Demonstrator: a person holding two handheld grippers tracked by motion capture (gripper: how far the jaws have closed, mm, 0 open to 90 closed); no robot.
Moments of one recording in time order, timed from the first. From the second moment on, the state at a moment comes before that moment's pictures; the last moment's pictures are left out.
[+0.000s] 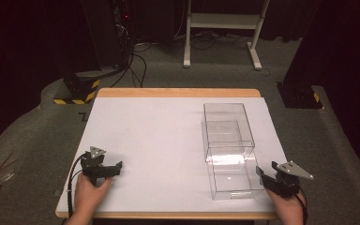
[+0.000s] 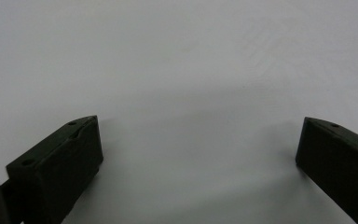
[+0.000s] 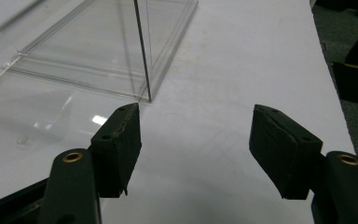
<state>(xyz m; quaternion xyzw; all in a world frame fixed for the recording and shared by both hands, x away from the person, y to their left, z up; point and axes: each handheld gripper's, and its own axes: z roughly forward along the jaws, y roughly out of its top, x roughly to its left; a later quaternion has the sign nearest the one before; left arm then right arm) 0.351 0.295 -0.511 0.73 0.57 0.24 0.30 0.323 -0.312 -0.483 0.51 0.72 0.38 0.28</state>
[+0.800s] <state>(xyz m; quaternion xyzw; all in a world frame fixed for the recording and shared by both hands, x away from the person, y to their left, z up) 0.351 0.295 -0.511 0.73 0.57 0.24 0.30 0.308 -0.312 -0.457 0.49 0.71 0.41 0.29</state>
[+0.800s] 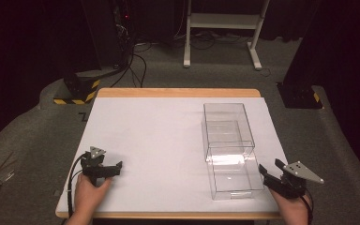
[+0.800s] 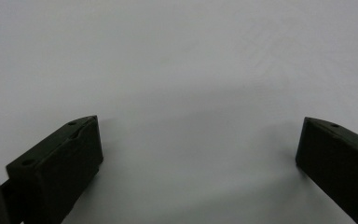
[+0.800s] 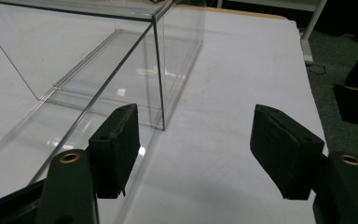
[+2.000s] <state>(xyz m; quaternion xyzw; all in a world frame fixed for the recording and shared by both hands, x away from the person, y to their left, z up) 0.351 0.295 -0.511 0.73 0.57 0.24 0.30 0.265 -0.304 -0.432 0.47 0.70 0.46 0.30</state>
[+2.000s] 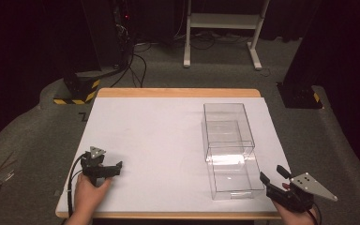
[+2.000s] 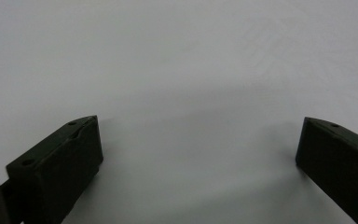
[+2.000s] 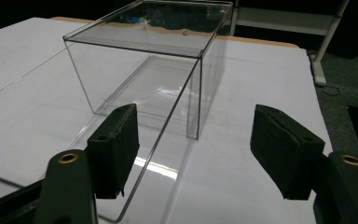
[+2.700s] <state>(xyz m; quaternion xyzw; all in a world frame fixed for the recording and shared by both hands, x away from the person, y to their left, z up) 0.351 0.295 -0.511 0.73 0.57 0.24 0.30 0.235 -0.295 -0.439 0.45 0.71 0.47 0.25</state>
